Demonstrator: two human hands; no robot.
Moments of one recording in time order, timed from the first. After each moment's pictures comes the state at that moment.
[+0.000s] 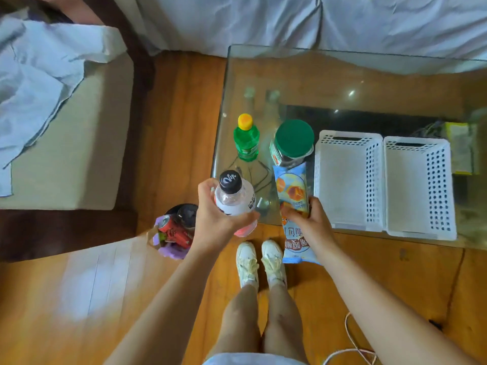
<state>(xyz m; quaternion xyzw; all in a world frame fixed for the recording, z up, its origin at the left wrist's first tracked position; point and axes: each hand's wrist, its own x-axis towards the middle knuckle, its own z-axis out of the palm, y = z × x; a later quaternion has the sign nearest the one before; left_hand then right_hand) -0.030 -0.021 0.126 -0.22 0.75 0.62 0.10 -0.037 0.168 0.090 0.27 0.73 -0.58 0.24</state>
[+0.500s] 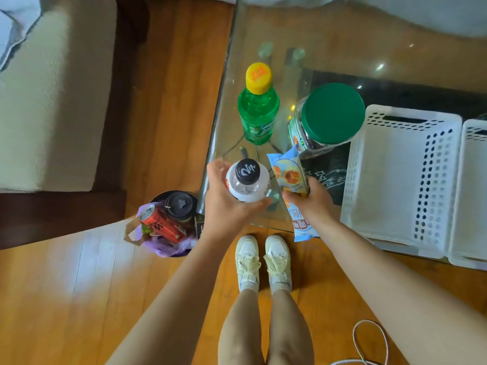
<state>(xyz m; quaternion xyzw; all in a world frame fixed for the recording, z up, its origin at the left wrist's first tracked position) -0.072 -0.010 -0.006 -0.21 0.77 0.60 0.05 -0.102 0.157 -0.069 0.18 0.86 -0.39 0.29</state>
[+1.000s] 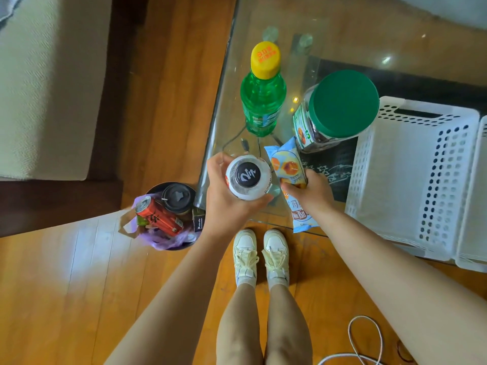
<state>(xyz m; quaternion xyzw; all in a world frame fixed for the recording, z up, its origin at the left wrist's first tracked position) -0.070 -0.009 -0.027 -0.19 0.77 0.61 0.03 -0.116 0.155 -0.091 0.15 0.87 -0.34 0.33</state>
